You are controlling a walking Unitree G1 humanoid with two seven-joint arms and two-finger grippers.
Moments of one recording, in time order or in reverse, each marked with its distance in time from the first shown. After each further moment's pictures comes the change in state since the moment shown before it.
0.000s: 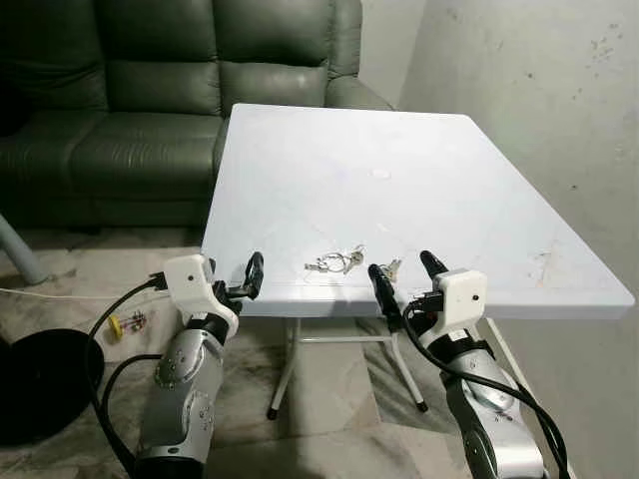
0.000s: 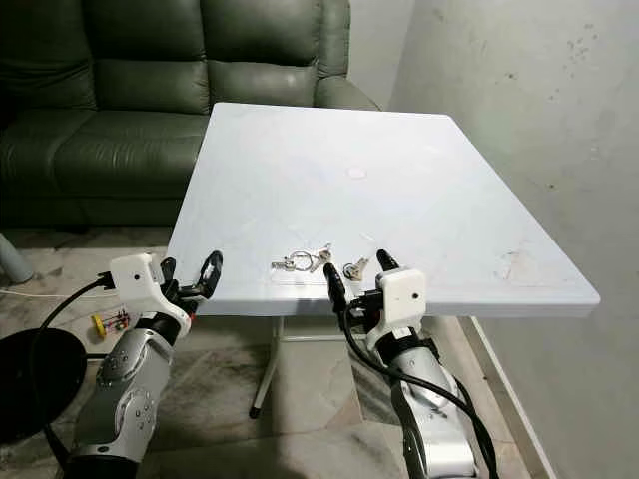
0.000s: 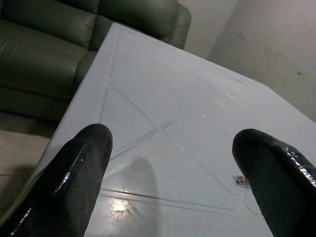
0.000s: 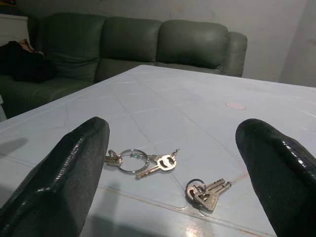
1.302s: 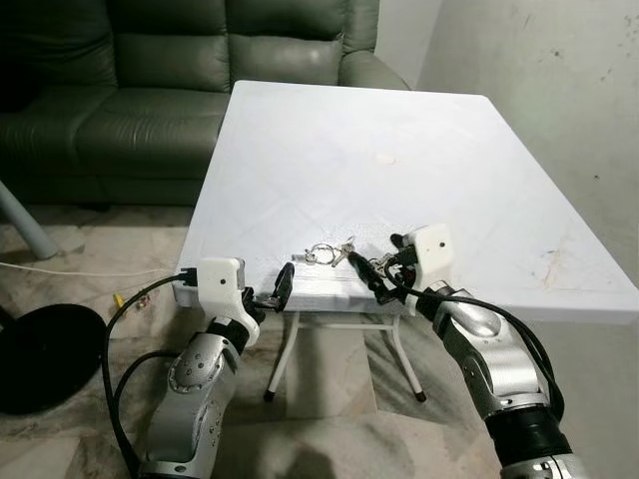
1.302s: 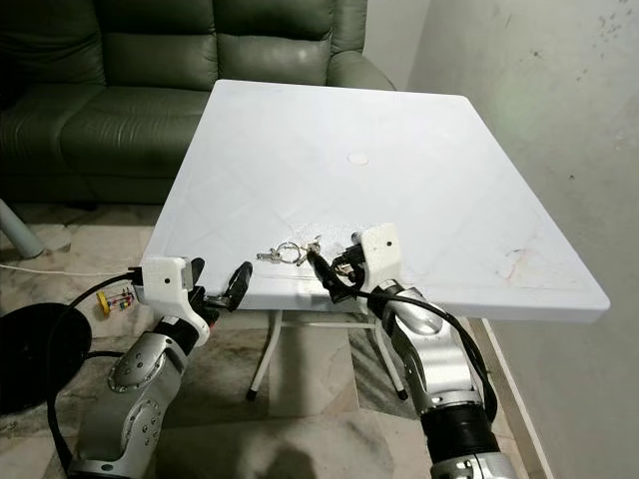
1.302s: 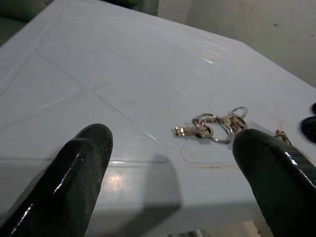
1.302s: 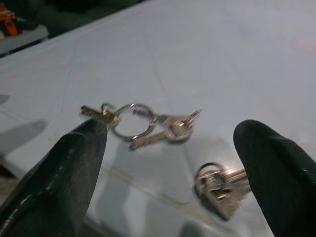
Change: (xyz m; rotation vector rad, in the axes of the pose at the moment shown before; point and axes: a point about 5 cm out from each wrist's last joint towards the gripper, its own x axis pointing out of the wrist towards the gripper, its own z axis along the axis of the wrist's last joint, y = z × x) left arm -0.013 -0.035 -0.002 0.106 0.067 -0.178; right arm 0.058 -0.008 0.001 0.034 0.279 0.198
